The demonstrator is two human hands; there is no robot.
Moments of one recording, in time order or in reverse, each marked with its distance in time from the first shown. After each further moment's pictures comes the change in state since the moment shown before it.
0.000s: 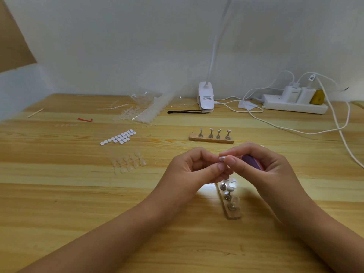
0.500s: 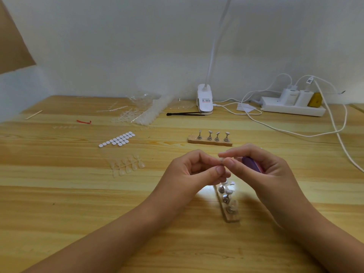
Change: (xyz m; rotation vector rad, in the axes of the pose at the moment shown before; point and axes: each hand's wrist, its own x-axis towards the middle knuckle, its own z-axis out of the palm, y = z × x) left_hand 0.000 -0.001 -0.002 0.022 -0.028 0.024; right_hand -0.002 -0.002 -0.001 -0.040 0.007 -0.003
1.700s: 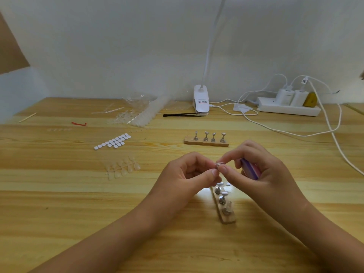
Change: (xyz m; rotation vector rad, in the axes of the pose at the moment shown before) left_hand 0.000 0.000 -0.002 0.140 -0.006 0.038; right_hand 0.002 -0.005 -0.005 -0.321 -0.039 -0.191
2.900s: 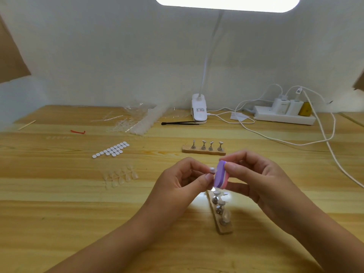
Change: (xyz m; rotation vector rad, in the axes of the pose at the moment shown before) left_hand 0.000 0.003 0.001 0.043 0.056 0.051; right_hand 0.009 0.002 -0.008 0.699 -0.060 0.400
